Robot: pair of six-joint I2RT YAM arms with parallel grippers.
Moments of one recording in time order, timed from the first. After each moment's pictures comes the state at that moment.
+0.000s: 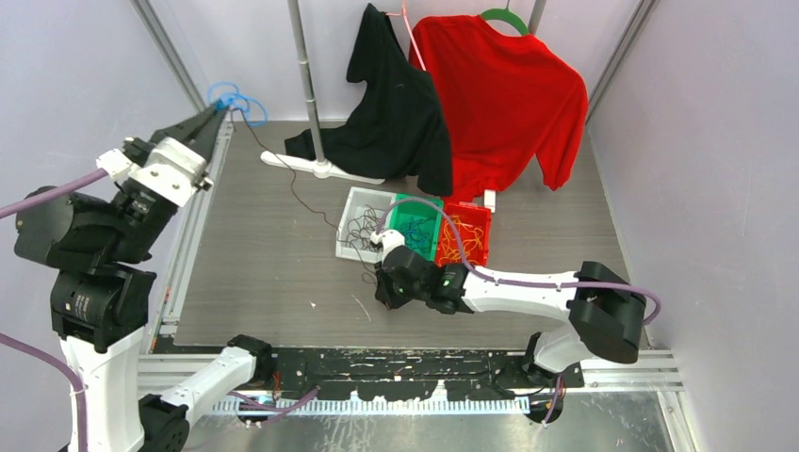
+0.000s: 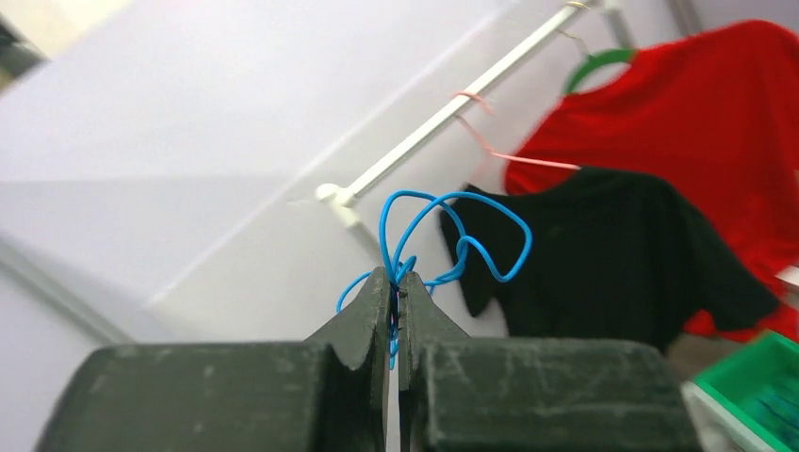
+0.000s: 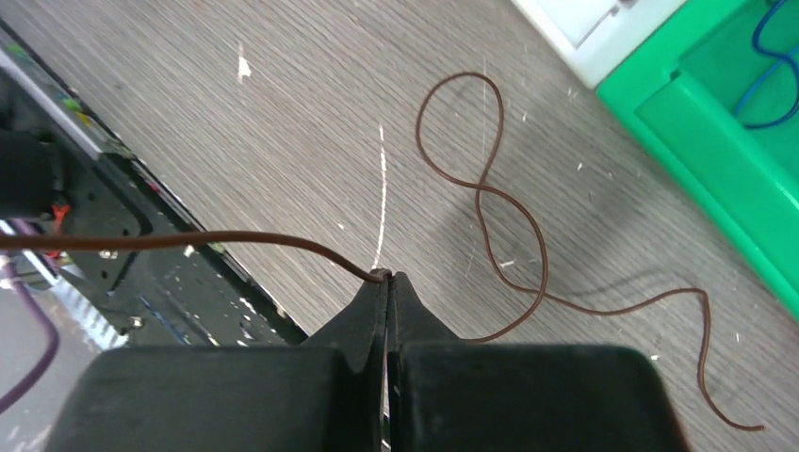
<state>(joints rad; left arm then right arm) -0.31 0.90 1.73 -0.49 0.35 0.57 1.13 1.42 0.82 -0.10 0.09 0.55</state>
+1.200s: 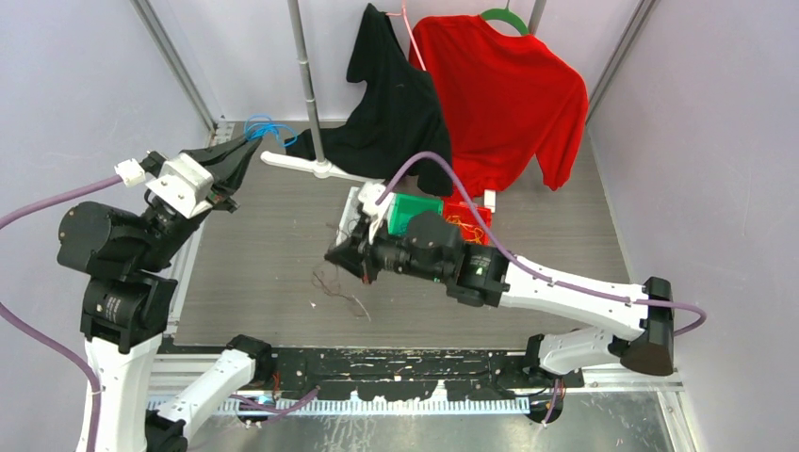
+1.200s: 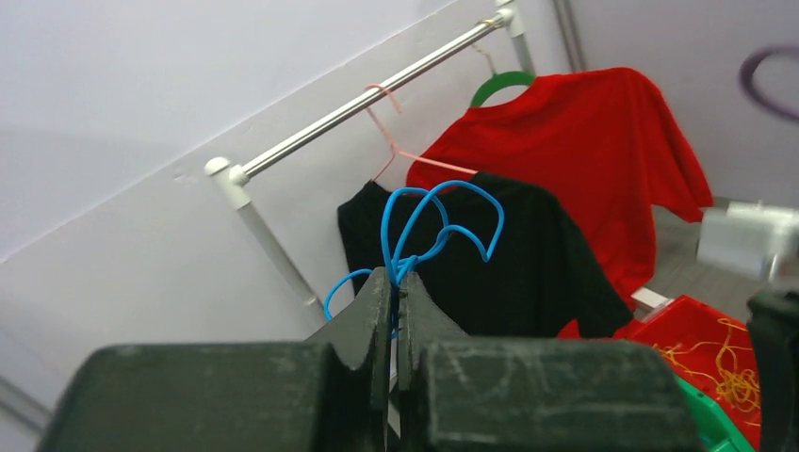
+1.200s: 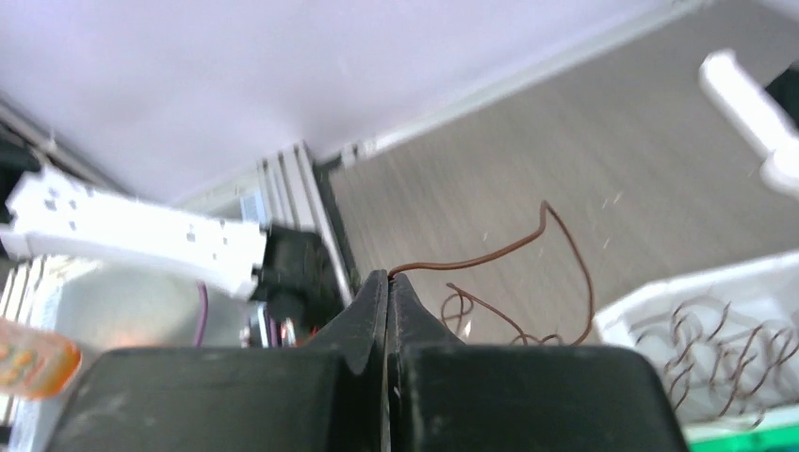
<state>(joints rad) -0.31 0.81 1.50 -0.32 0.42 0.34 1.22 1.26 1.13 0.00 -0.02 0.26</state>
